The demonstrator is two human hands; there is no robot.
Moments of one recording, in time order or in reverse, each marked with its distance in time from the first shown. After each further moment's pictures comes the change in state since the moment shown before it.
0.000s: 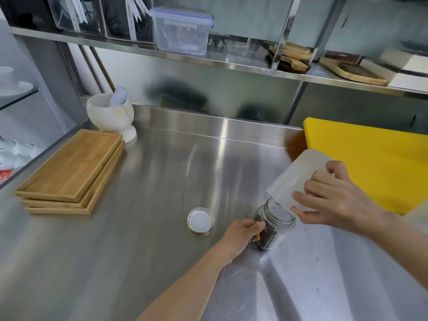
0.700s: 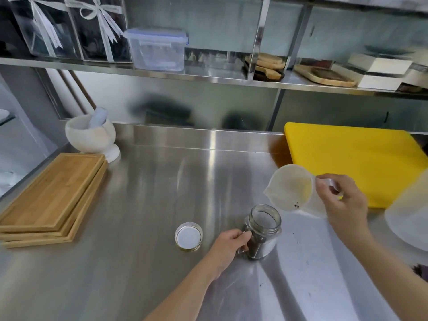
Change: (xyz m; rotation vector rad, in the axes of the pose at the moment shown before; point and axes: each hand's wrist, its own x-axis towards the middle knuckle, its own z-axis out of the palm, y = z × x) left_hand 0.000 0.000 -0.001 0.048 0.010 0.025; right_hand -0.038 -0.017 0.013 0.654 0.457 1.333
